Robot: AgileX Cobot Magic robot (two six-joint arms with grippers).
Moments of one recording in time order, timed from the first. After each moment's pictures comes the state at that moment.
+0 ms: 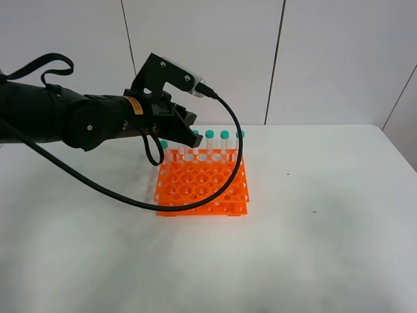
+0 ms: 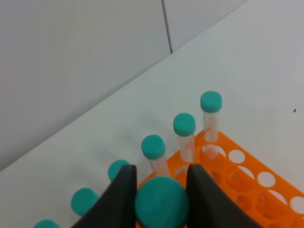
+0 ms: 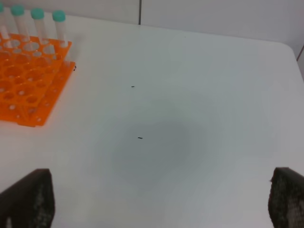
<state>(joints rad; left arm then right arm) -0.57 1.69 -1.01 0.09 -0.25 0.16 0.04 -0.01 -0.50 0.06 1.02 -0.09</state>
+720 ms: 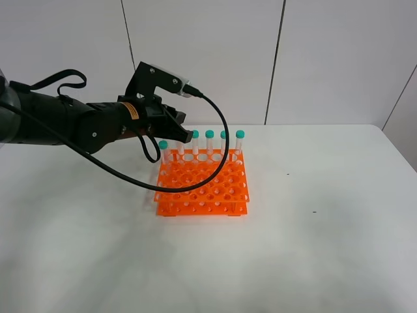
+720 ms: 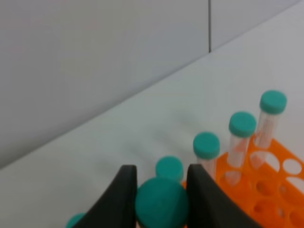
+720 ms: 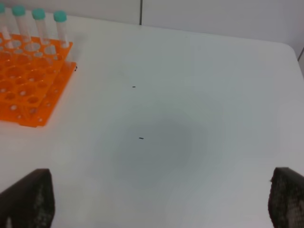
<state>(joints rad) -0.49 1.78 -1.02 0.15 -0.36 0.05 0.04 -0.01 -0.50 0.07 1.02 -0.09</state>
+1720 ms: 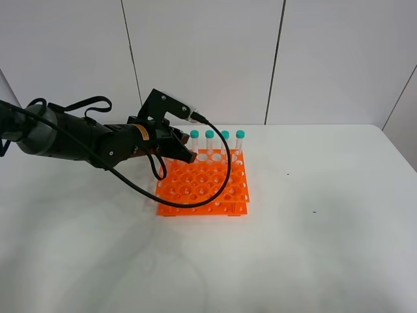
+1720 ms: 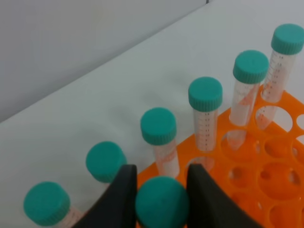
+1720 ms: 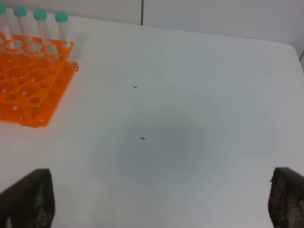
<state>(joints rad) -0.49 1.90 -1.02 0.16 -0.41 0.07 0.04 -0.01 -0.50 0.07 1.02 -0.09</state>
